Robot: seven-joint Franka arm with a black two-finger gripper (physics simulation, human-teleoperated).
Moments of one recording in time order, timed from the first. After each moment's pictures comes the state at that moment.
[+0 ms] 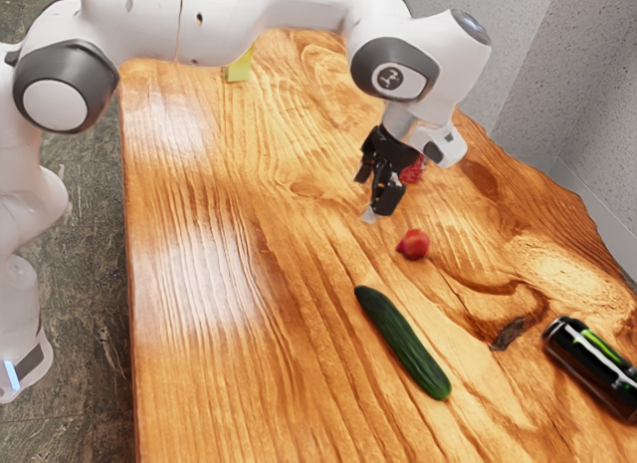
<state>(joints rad) -0.72 0.17 0.58 -1.44 0.05 1.45 -0.01</state>
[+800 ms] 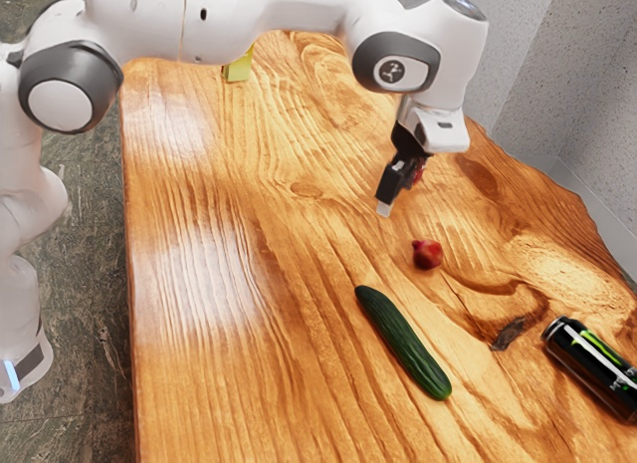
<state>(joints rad) -0.70 0.18 0.58 -1.44 -0.03 1.63 0.66</state>
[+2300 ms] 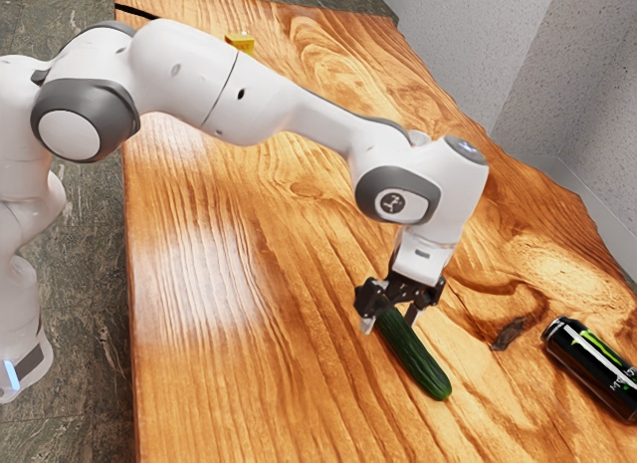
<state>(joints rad) -0.64 0.29 0.36 -1.65 -0.20 1.87 1.15</state>
